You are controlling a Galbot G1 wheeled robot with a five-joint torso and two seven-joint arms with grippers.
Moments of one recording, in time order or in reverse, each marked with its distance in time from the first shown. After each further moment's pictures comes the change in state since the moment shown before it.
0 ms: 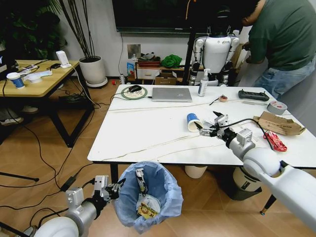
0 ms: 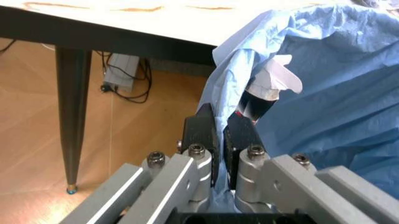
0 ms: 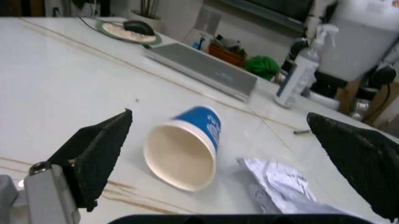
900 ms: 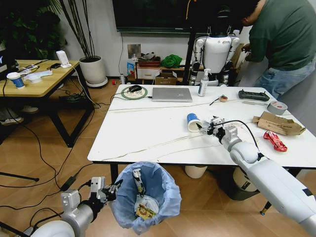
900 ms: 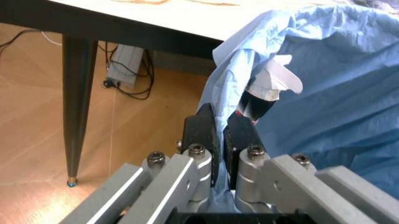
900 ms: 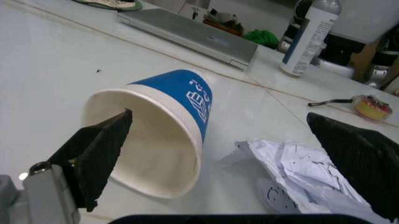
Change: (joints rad) left arm 0.054 -0.030 -0.030 -0.025 0.008 -0.001 -0.004; right arm 0.182 0.177 -0.081 -0.322 -0.048 0.009 -0.083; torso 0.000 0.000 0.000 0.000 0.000
